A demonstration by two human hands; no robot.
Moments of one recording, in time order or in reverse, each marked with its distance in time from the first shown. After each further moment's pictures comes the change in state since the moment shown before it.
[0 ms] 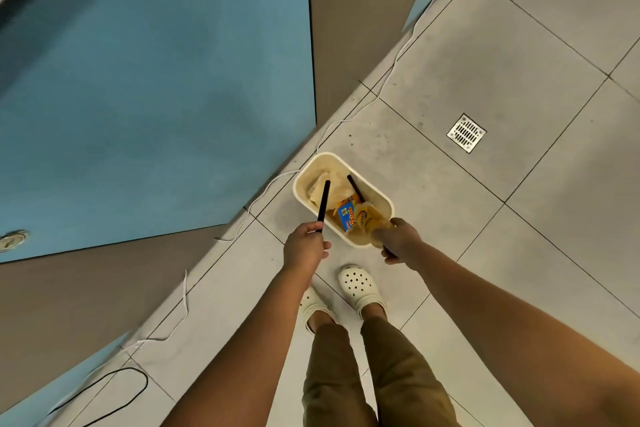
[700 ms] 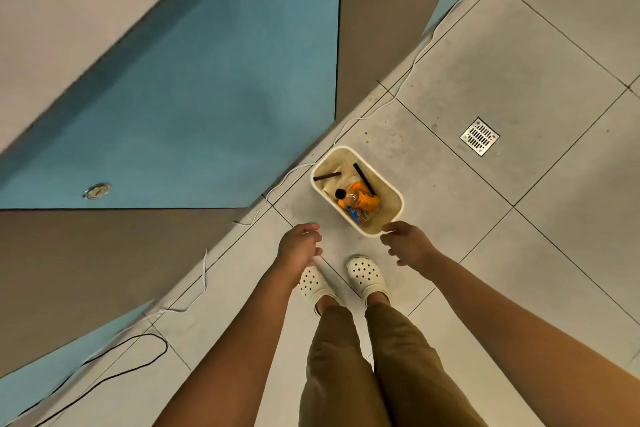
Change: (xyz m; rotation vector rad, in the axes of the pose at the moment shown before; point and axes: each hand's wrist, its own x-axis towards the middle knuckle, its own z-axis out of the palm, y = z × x) left_hand -0.041 -0.008 -0.042 0.090 -0.048 -0.053; right_hand -0.057 0.016 -0.003 -0.063 -0.074 -0.177
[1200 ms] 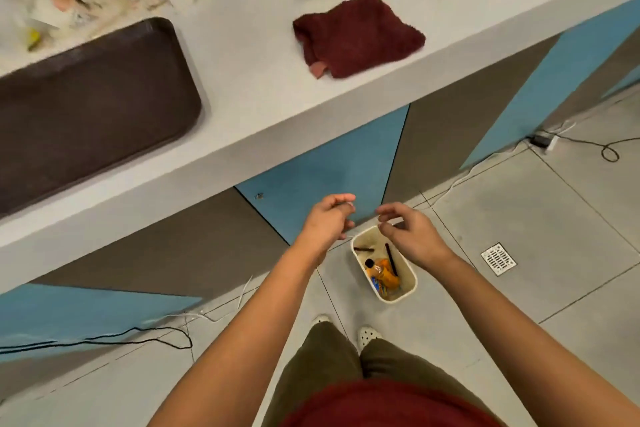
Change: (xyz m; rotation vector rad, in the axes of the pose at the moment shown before) left_hand -0.259 0.084 -0.059 -0.293 0.109 0.513; right_hand -0.248 -0.136 -0.034 -0.211 -0.052 -0.848
